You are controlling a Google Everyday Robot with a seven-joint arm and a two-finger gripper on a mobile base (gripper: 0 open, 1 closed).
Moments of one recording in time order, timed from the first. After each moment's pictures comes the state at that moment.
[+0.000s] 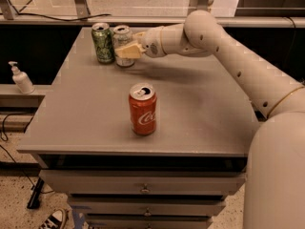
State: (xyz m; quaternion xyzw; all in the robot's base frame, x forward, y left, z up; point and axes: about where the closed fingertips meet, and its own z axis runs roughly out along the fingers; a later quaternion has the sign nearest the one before) arm 0.751 0.076 0.867 -0.46 0.67 0.33 0.48
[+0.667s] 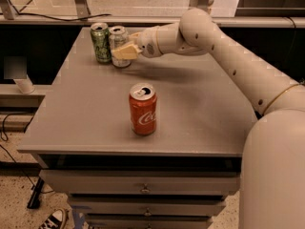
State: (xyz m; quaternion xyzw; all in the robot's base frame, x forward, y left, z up) arm 0.748 0.086 0.865 -0.48 0.66 0.33 0.47
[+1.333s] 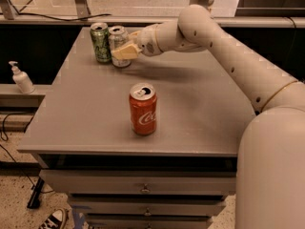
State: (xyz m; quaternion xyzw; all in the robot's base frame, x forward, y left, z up) arm 0.748 0.088 0.867 -0.50 0.66 0.31 0.47
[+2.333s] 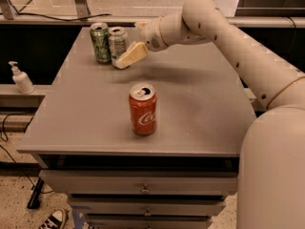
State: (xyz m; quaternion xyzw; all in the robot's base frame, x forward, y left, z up) arm 0.747 0.074 0.882 -0.54 0.64 0.26 0.47
